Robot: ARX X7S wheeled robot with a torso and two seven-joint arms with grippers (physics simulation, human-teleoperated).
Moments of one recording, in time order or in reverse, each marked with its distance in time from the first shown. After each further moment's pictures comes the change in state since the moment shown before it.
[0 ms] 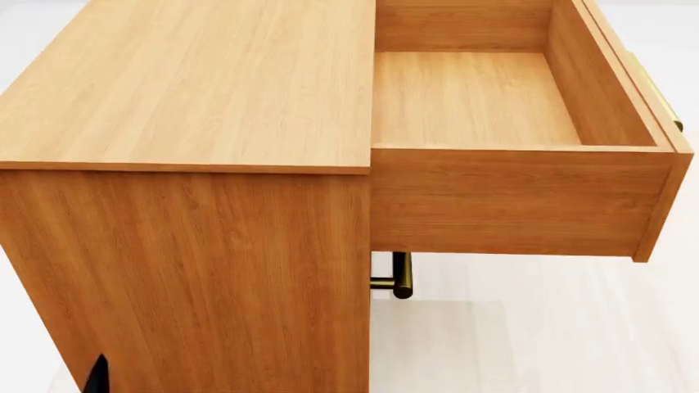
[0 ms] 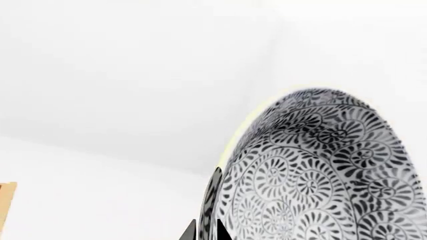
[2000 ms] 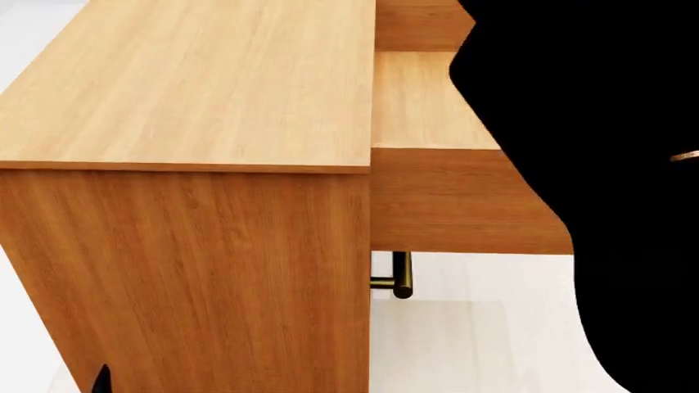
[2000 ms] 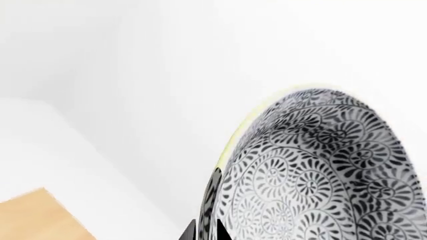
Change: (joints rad) left arm 0.003 -0.010 0.046 -0.084 0.070 0.068 -0.008; right arm 0.251 -0.850 -0.347 0.652 -0.466 -0.480 -0.635
